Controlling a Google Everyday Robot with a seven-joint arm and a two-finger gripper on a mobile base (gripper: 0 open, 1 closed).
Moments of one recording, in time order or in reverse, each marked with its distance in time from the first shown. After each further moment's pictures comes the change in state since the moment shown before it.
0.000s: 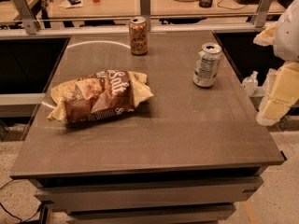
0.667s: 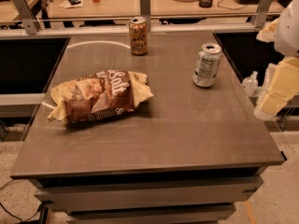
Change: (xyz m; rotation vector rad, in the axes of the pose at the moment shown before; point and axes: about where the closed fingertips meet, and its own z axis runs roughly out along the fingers) arm 0.001 -0.011 -0.001 0.021 -0.012 0.050
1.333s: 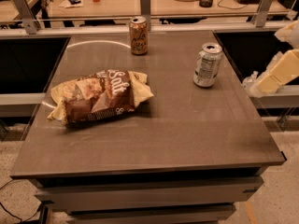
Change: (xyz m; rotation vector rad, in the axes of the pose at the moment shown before) arm 0.030 -0.063 0.026 0.065 -0.238 0.271
